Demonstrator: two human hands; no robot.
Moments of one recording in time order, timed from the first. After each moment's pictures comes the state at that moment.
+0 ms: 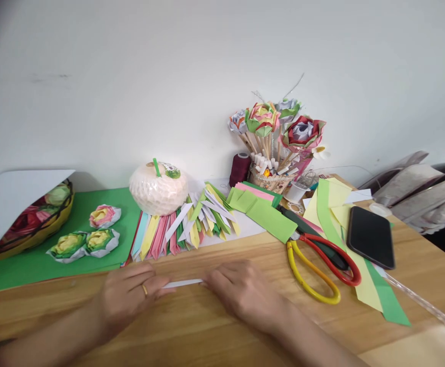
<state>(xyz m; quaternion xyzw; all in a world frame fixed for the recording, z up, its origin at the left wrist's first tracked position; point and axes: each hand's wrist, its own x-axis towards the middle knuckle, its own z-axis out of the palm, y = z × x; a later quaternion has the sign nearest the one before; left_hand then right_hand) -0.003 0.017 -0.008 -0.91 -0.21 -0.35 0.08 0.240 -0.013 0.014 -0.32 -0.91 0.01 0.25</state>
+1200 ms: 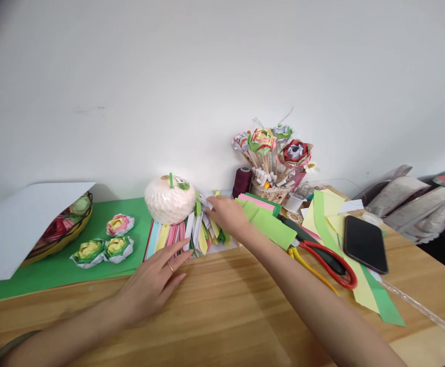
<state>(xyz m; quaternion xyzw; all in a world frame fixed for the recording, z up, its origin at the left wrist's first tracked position) -0.004 0.030 -0.016 -0.92 -0.31 -0.25 0.03 0.215 0.116 0.029 -0.59 -0.80 -0.03 0.12</state>
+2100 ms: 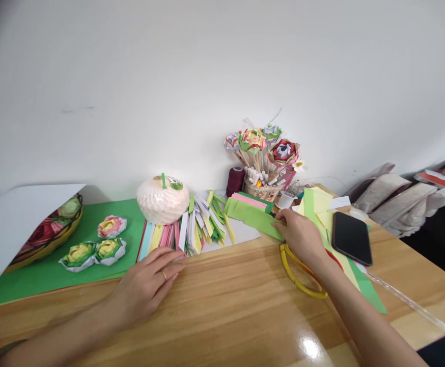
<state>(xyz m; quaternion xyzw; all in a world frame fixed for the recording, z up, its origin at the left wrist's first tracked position) -0.004 0.031 -0.012 -0.92 -0.24 -0.30 0.04 0.360 0.040 0.021 -0.76 -0.63 -0.07 0.10</state>
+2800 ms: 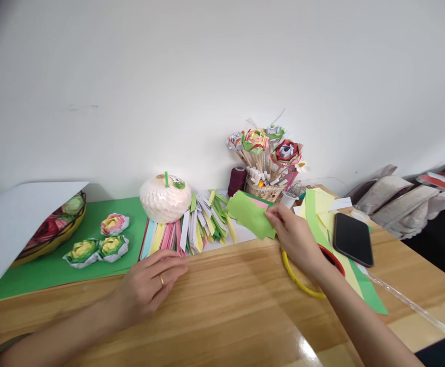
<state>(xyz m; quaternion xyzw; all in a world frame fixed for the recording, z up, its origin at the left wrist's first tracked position) -0.004 0.028 -0.011 -0.91 -0.18 -0.38 -0.05 0.320 0.025 0.048 -0.67 -0.67 0.03 0.31</state>
